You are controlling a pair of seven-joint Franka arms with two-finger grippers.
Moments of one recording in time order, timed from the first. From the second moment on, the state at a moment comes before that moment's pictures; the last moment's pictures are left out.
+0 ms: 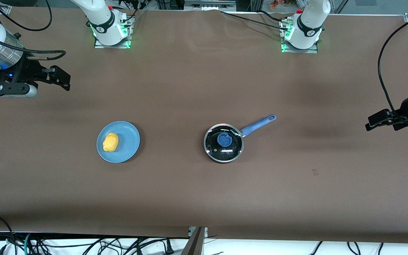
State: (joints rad) left arm 0.32 0.22 -0.28 -1.54 -0.02 1.81 -0.02; right arm 0.14 0.06 0.04 -1.53 -0.03 1.54 0.18
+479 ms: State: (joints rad) left arm 0.11 0.28 -0.28 -1.53 -0.02 1.81 -0.39; right arm 0.14 0.06 0.04 -1.53 -0.03 1.54 0.19
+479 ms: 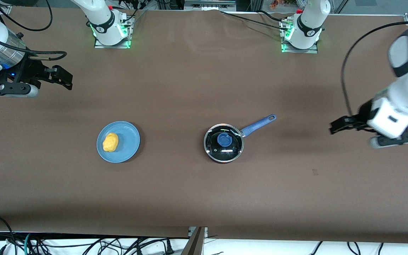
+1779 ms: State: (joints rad) left arm -0.38 0.72 -0.26 -1.26 0.17 1.99 -1.31; right arm 0.14 0.12 0.04 -1.53 0.02 1.60 0.20
